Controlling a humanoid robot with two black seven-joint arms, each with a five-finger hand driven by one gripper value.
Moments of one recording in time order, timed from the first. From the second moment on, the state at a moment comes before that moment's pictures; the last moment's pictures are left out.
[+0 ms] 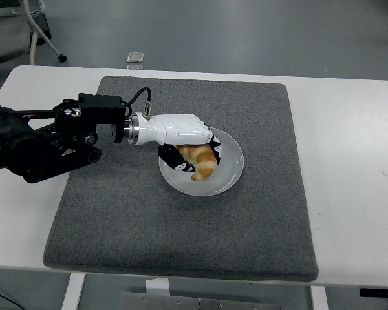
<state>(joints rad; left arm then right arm) -1.10 0.48 -0.12 -1.19 1.60 -0.03 -0.43 0.06 0.00 -0.15 0.13 0.03 -0.02 -0.06</state>
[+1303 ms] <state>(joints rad) -1.08 0.40 -0.08 -1.06 1.64 0.01 -0.43 0.06 0.00 -0.15 0.13 0.03 -0.02 -0.06</state>
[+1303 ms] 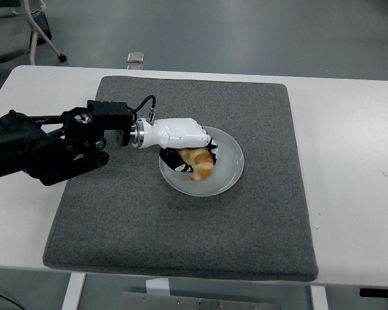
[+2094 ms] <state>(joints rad) -1.10 0.41 -0.15 -1.10 1.44 0.00 -0.43 0.06 0.00 -0.15 0.13 0.03 -0.02 -0.06</state>
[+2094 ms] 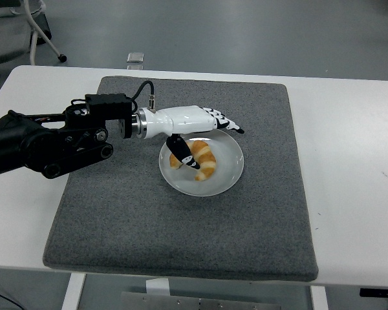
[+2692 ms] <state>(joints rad) -1.09 0.45 -0.29 -1.08 0.85 0.01 -0.43 0.06 0.00 -0.15 0.13 0.03 -0.02 -0.06</state>
